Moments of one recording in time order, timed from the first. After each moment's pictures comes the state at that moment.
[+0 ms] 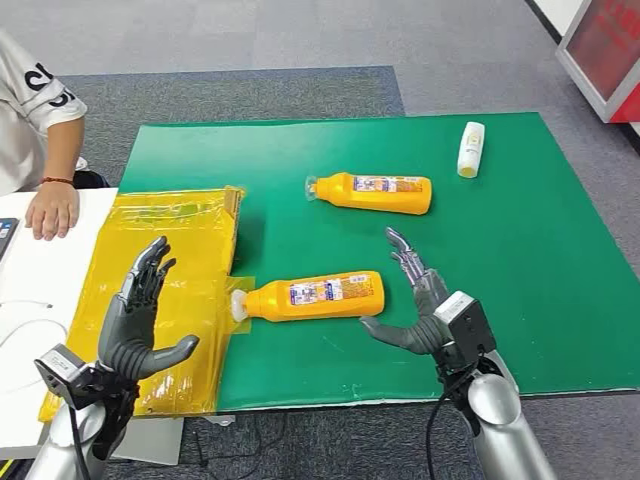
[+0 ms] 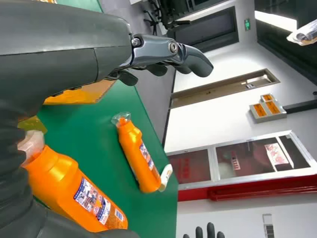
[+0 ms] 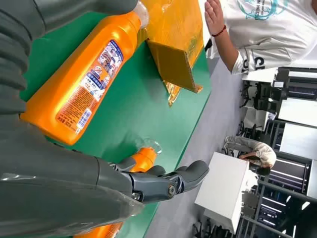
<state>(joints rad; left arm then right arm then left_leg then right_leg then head) -0.02 0.09 -0.20 -1.59 -0.10 -0.23 -0.60 -0.10 -0.01 0.23 -1.60 -0.03 0.15 -0.40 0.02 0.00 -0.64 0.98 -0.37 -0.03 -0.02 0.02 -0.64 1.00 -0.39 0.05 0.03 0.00</state>
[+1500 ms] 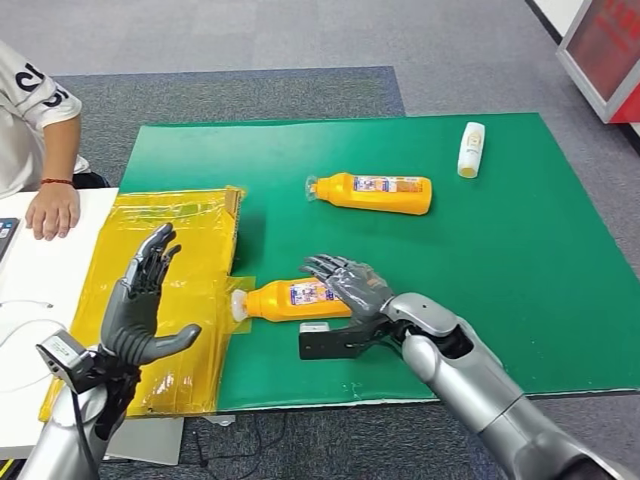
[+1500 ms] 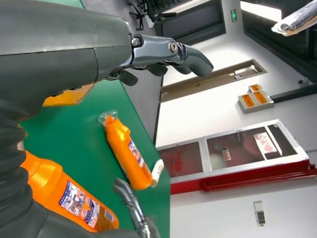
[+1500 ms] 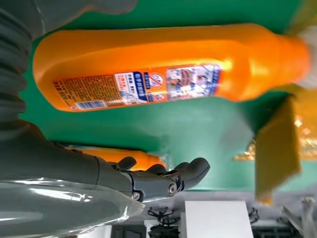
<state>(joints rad) -0.10 0.08 -0.20 -1.55 -0.11 -0.29 -0.62 -0.52 -0.10 0.71 -1.24 0.70 0.16 -0.25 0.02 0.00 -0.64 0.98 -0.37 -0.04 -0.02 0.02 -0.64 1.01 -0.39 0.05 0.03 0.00</state>
